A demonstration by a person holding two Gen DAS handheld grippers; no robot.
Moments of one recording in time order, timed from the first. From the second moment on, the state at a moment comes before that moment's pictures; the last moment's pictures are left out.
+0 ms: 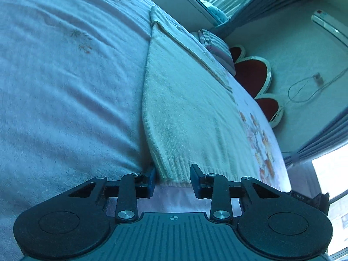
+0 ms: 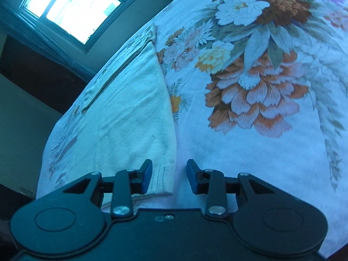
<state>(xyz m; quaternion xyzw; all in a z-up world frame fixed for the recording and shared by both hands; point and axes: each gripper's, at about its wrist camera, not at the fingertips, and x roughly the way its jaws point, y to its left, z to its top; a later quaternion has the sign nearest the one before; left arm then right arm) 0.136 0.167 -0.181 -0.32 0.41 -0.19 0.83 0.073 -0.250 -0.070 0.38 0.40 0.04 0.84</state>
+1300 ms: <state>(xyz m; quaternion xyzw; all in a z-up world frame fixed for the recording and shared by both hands) 0.167 0.162 -0.194 -0.34 0.38 -0.17 0.84 0.095 -0.237 -0.058 0.31 0.38 0.07 0.87</state>
